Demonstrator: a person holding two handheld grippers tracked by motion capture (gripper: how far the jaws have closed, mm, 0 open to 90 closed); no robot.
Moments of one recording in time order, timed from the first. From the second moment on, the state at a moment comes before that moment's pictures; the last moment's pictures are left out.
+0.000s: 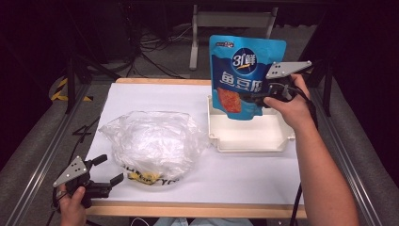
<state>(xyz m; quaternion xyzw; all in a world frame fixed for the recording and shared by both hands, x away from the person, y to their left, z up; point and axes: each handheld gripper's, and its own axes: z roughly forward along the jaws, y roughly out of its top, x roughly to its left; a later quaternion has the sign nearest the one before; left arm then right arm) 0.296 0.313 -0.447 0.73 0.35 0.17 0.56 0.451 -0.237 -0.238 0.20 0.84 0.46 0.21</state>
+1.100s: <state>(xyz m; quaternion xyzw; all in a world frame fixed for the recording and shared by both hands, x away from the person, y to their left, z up) 0.296 0.312 -0.448 0.73 0.35 0.17 0.56 0.480 -0.267 -0.308 0.25 0.85 0.43 0.18</state>
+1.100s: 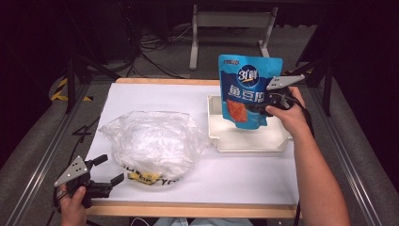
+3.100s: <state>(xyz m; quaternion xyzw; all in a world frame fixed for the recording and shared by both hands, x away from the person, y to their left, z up) 0.296 0.312 -0.449 0.73 0.35 0.17 0.56 0.482 -0.284 -0.345 0.24 0.88 0.38 0.18</state>
